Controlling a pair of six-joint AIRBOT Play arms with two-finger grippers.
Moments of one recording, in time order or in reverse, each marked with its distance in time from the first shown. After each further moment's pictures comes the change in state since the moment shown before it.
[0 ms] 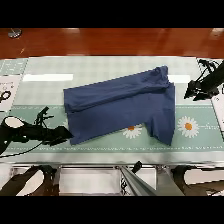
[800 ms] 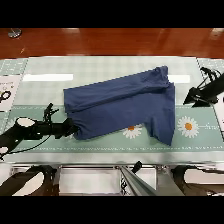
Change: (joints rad) left arm -0.163 -0.095 -0.031 -0.281 0.296 0.011; right arm -0.100 0.117 -0.255 0.099 -0.126 -0.040
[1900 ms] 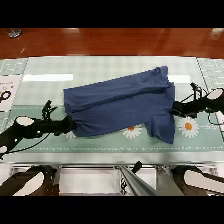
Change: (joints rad) left arm -0.003 0.006 0.025 -0.013 0.052 0.023; right arm 0.105 0.122 -0.415 0.128 -0.490 0.037
